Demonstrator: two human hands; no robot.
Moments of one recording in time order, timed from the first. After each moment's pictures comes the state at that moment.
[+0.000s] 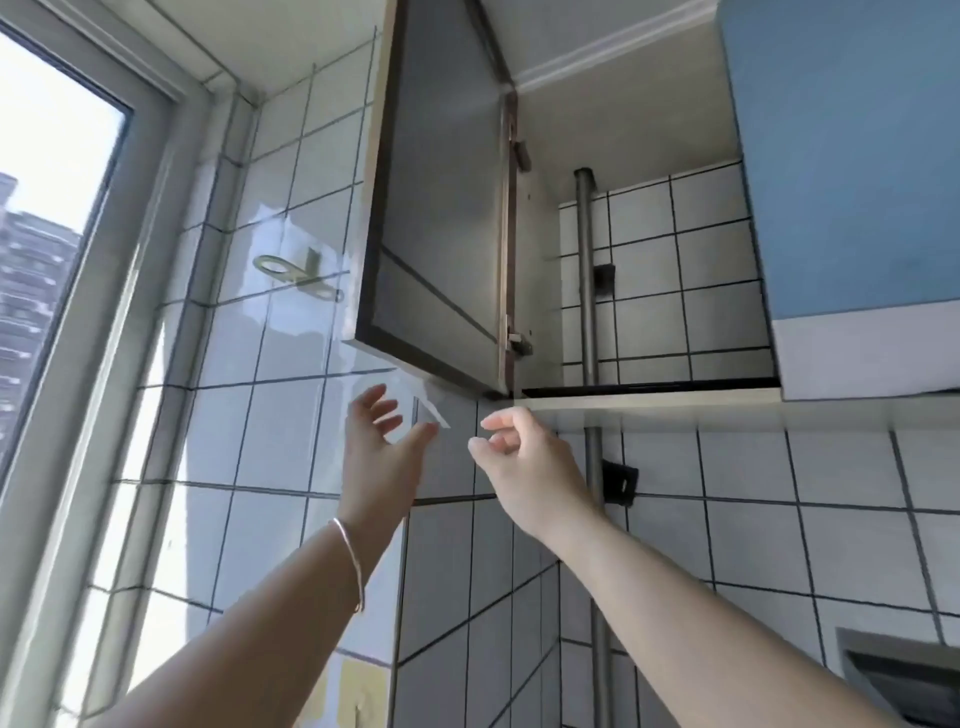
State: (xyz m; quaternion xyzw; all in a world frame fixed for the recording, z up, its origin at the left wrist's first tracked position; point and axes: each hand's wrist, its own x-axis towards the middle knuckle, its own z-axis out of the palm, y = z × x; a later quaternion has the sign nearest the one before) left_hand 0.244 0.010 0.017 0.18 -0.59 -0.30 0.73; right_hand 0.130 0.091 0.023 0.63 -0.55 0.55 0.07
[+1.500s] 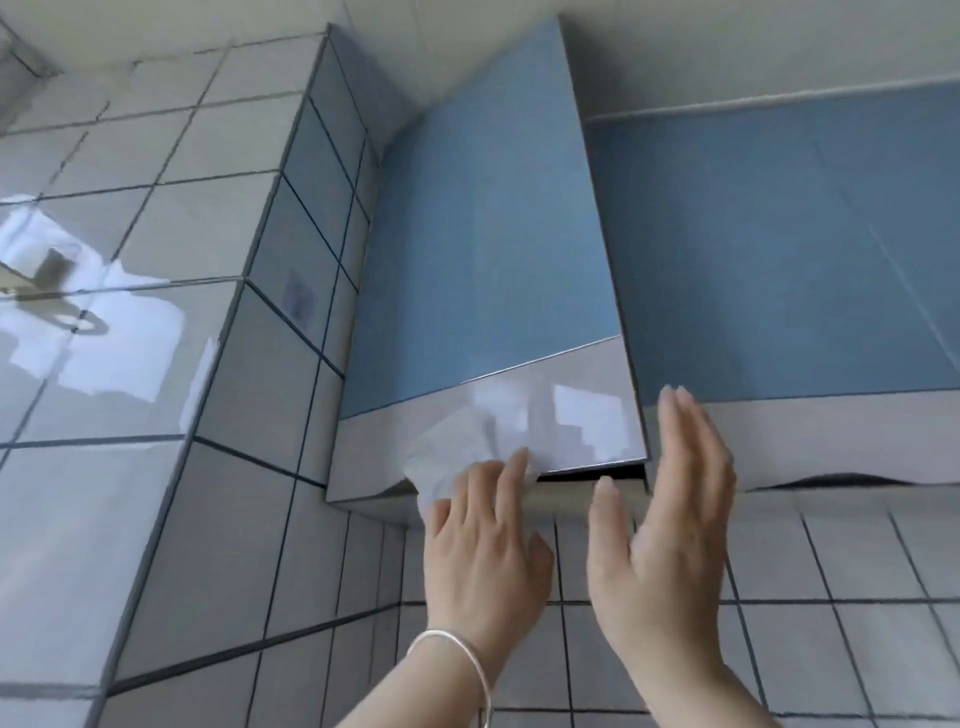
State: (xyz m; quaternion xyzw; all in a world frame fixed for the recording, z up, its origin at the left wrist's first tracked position) left_hand 0.024 0.001 0.042 0.12 -0.69 0.19 0.69; right_hand -0.022 0.109 0.043 0.36 -0.37 0.60 0.61
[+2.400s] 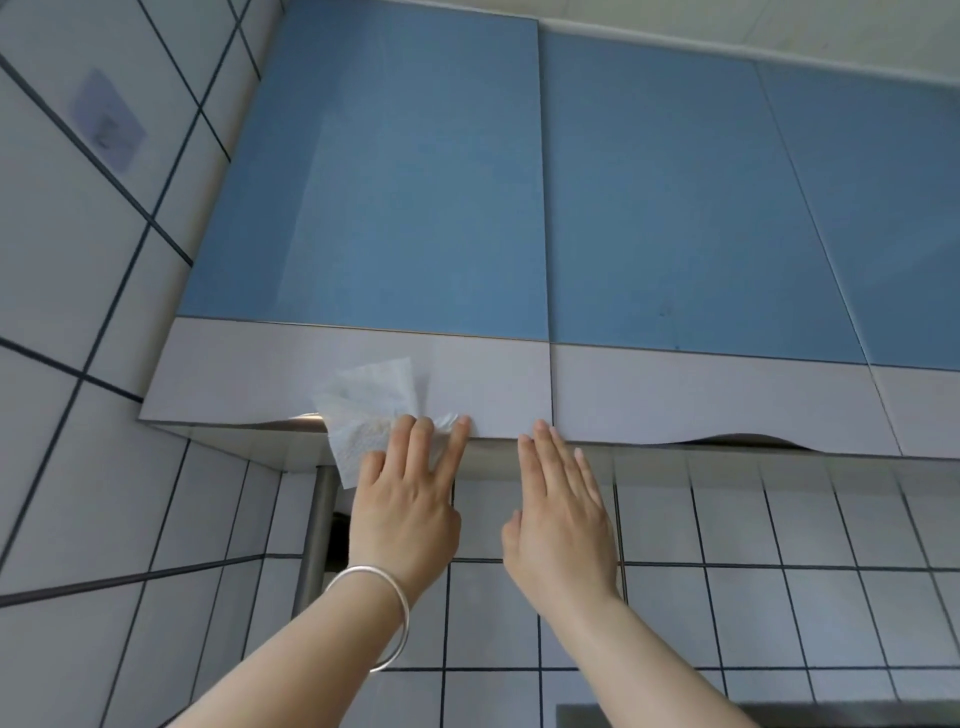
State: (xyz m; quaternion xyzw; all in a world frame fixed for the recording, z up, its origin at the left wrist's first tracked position) left_hand -0.101 -0.052 0.036 0.18 -0.69 0.28 0.64; right_hand -0.175 0.066 0.027 0.32 -0.68 0.25 0.61
